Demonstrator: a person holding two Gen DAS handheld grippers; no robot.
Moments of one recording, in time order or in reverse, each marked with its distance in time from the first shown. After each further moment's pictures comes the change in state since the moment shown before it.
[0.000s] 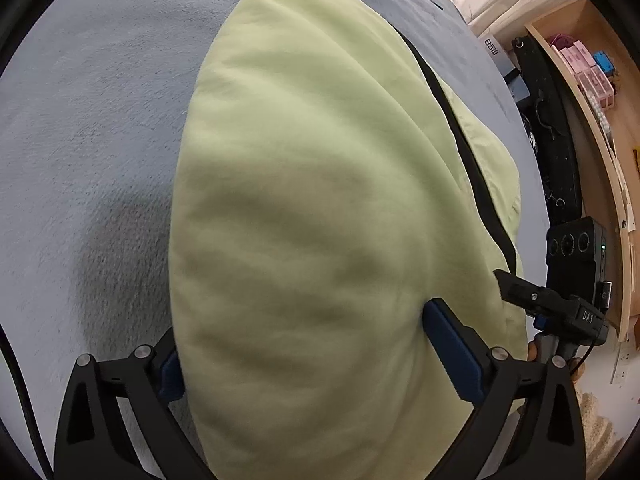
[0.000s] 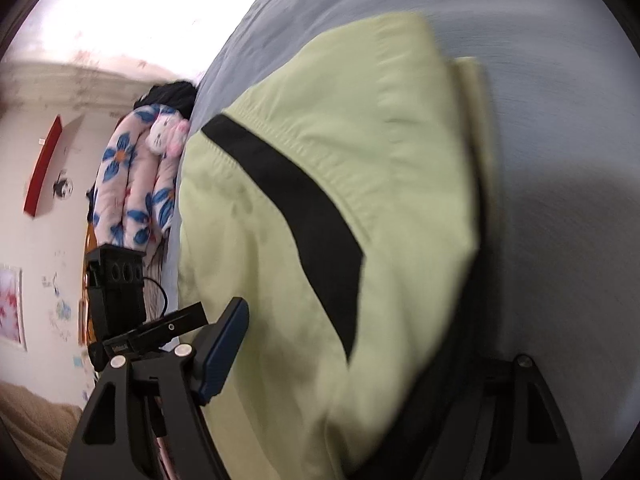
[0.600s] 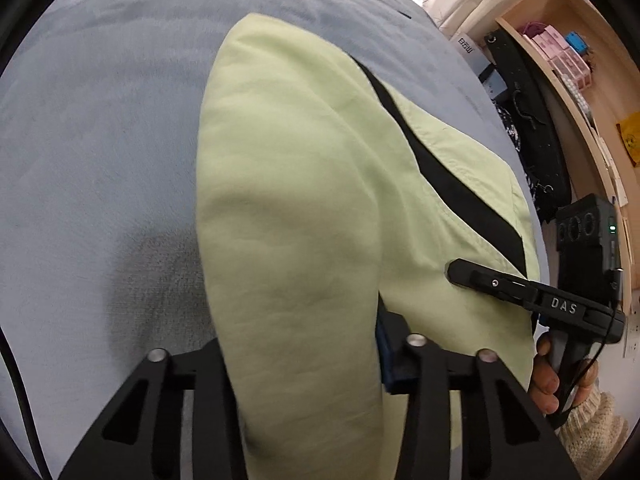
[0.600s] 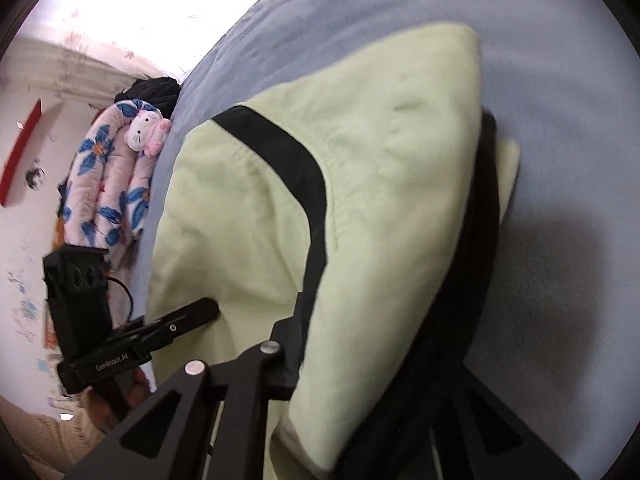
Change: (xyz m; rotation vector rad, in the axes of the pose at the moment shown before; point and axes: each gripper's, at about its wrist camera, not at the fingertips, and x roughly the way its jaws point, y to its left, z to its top) left arm -0.034 -0.030 0.005 0.108 -0.055 0.001; right arm -0.008 0.068 -0.012 -0.056 -0.079 -0.196
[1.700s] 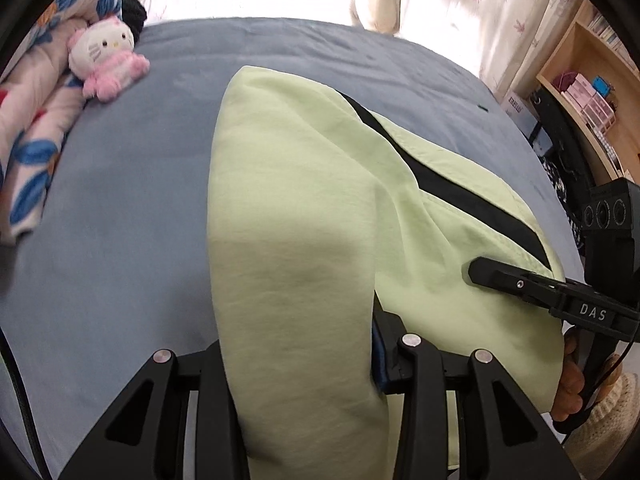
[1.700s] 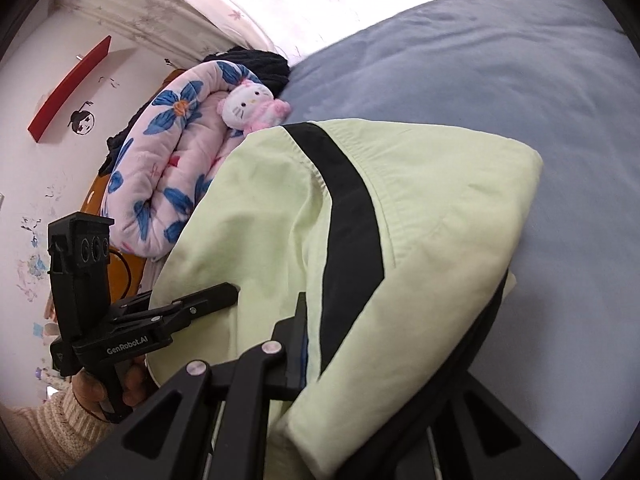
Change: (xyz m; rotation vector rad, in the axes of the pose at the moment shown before) left arm -0.196 0.216 0.135 0.059 -0.180 0.209; right arm 0.131 0.306 0.071 -0.231 -0.081 0.150
